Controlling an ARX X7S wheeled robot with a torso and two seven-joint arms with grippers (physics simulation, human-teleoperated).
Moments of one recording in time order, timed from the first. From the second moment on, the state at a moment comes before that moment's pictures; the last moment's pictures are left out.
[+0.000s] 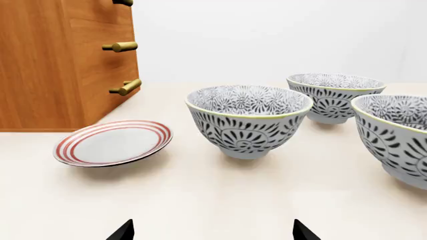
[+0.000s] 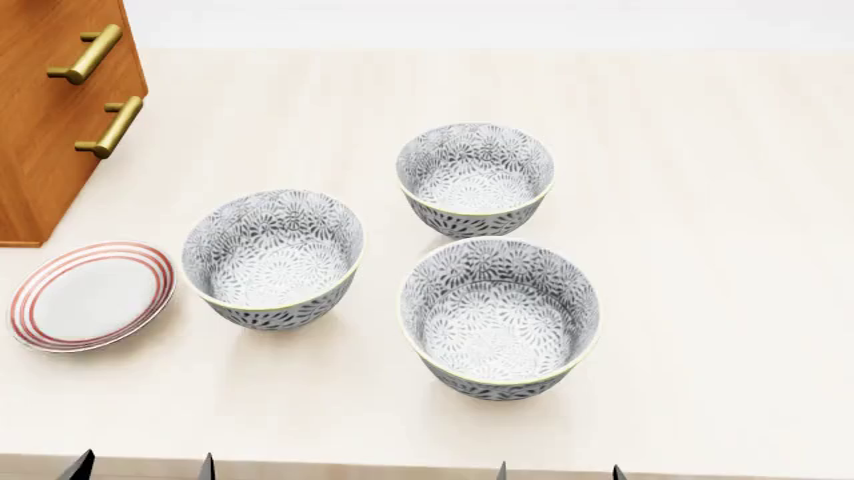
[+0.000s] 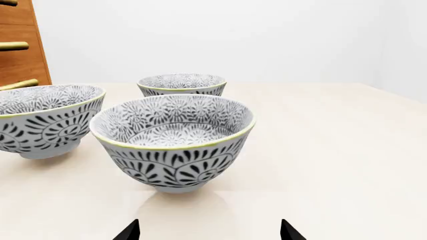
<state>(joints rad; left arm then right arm) 0.00 0.00 0.00 0.00 0.00 0.00 0.00 0.00 0.00 0.00 0.00 0.00 0.00 0.00</state>
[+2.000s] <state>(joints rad) -0.44 -0.13 0.11 0.46 -0.21 -0.69 -0.23 0.48 0.19 -0.01 -0.49 0.25 0.90 0.17</state>
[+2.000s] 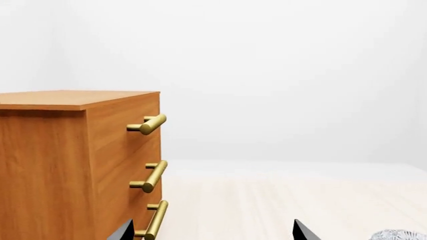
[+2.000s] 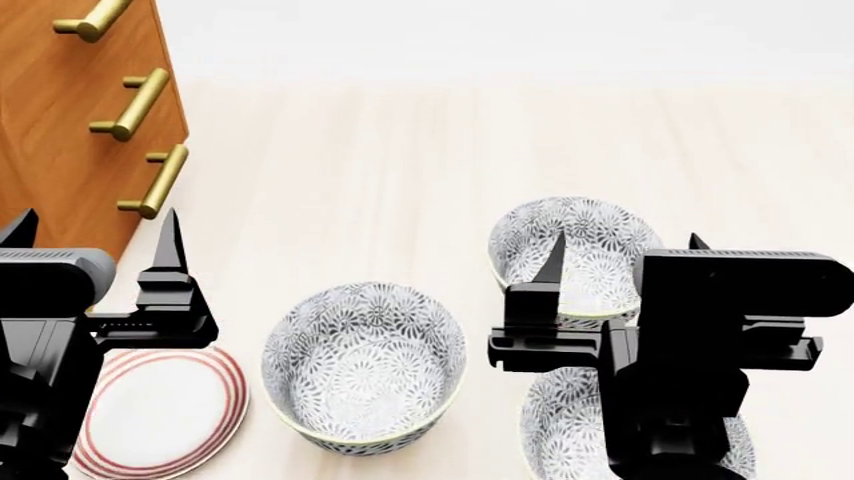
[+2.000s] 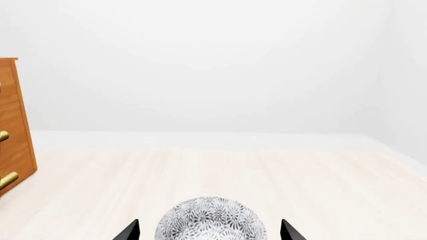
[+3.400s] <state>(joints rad) -0.45 -0.17 0.15 0.45 -0.26 -0.68 -0.28 0.93 0.23 0.25 -0.22 0.36 1.46 0.23</state>
